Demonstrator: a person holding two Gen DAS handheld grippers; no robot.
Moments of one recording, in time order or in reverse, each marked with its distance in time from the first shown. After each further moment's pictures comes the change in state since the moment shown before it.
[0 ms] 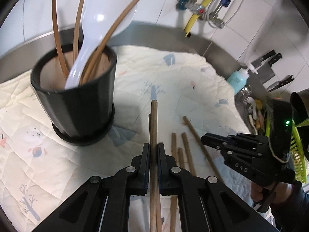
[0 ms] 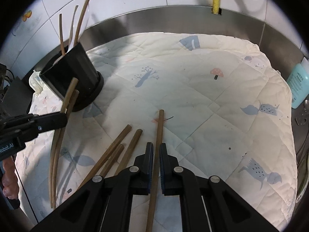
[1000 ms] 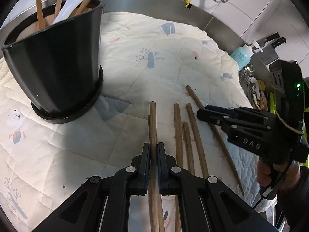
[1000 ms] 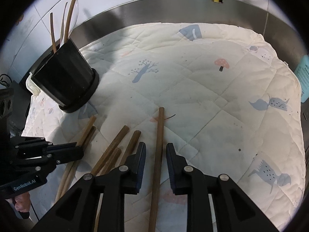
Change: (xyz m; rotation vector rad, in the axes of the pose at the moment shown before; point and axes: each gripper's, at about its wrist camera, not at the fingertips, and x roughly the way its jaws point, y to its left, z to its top) left arm 0.050 0.006 -0.021 0.011 0.177 -0.025; right arm 0.019 -0.007 0.008 0.040 0.044 0.029
